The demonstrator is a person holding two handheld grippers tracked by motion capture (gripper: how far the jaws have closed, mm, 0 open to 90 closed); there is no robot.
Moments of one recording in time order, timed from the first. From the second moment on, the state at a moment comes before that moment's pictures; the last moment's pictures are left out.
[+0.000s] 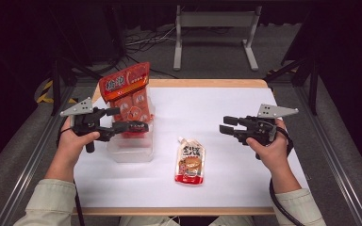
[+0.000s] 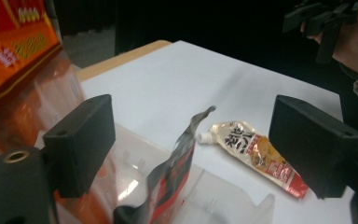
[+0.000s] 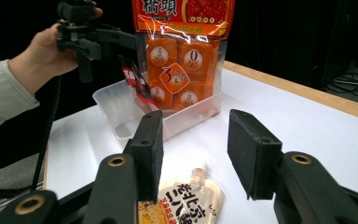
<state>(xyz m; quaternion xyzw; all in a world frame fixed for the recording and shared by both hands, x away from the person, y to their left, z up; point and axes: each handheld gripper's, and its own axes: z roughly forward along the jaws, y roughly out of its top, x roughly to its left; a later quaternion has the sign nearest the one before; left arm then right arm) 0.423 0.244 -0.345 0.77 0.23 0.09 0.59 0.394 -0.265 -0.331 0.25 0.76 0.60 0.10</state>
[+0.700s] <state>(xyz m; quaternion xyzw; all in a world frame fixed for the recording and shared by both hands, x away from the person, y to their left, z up) 0.337 0.235 -0.353 0.76 0.27 0.14 0.57 0.395 -0.257 -0.342 0.26 0.76 0.59 0.10</state>
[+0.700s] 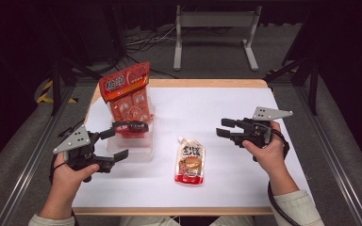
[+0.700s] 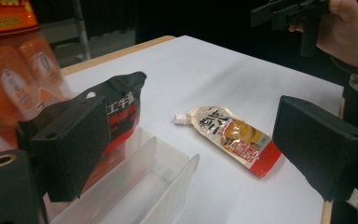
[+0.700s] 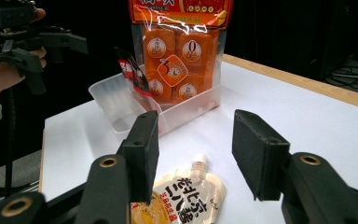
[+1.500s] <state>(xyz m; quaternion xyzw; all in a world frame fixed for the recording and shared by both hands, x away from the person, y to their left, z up) 0.321 0.222 -0.368 0.79 0.28 0.14 0.53 0.427 -0.217 -0.401 0.29 0.79 0.53 0.07</state>
